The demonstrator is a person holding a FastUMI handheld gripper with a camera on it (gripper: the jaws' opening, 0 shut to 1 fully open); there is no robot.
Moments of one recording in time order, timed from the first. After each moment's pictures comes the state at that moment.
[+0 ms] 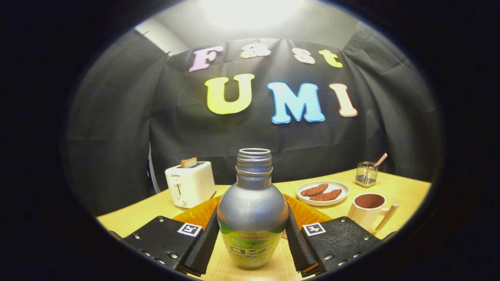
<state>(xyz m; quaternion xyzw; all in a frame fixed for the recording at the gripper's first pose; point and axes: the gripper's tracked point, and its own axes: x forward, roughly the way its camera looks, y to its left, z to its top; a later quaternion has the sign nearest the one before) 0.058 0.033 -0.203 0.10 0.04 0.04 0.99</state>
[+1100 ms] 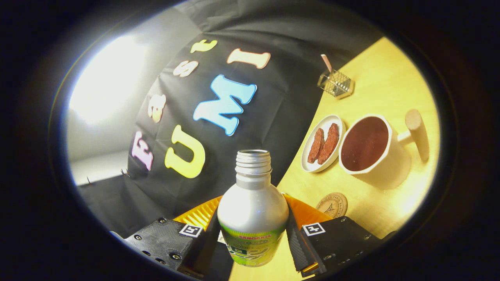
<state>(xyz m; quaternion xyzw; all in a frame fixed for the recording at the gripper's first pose) 0.088 -0.048 -0.193 0.57 0.02 0.05 0.82</state>
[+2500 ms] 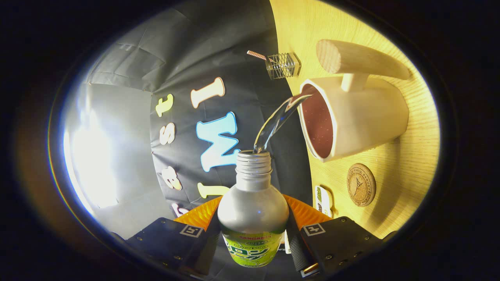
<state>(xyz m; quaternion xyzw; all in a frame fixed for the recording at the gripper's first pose) 0.089 -0.078 -0.192 0.79 -0.05 0.06 0.61</state>
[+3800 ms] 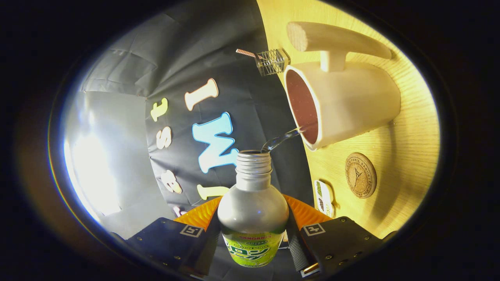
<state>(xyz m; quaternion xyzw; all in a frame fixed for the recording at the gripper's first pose) 0.098 -0.063 -0.196 0.81 -0.05 0.06 0.58</state>
